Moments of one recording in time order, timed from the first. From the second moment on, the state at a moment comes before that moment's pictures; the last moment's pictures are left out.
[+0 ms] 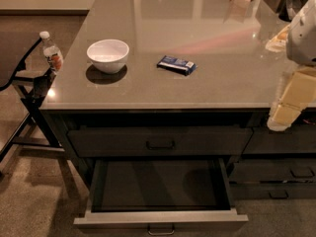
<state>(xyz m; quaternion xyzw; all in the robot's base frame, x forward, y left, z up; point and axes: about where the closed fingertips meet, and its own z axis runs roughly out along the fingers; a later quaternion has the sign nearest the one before) 0.438 -0.217 0.976 -0.60 0.78 -0.03 0.16</state>
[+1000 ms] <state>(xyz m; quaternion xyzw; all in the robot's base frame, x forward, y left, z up) 0.429 -0.220 0.929 -0.60 0.78 0.01 0.15</state>
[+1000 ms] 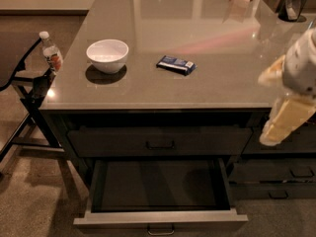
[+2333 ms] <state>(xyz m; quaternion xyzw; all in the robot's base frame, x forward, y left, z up) 0.373 -0.223 0.816 -0.60 0.77 0.06 0.20</state>
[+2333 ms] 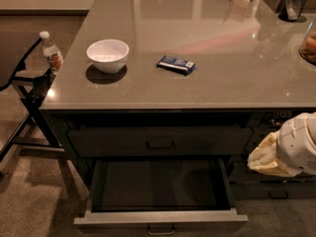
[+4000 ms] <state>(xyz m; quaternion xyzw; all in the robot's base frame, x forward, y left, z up) 0.392 -0.205 0.661 -0.55 0.79 0.13 0.26</state>
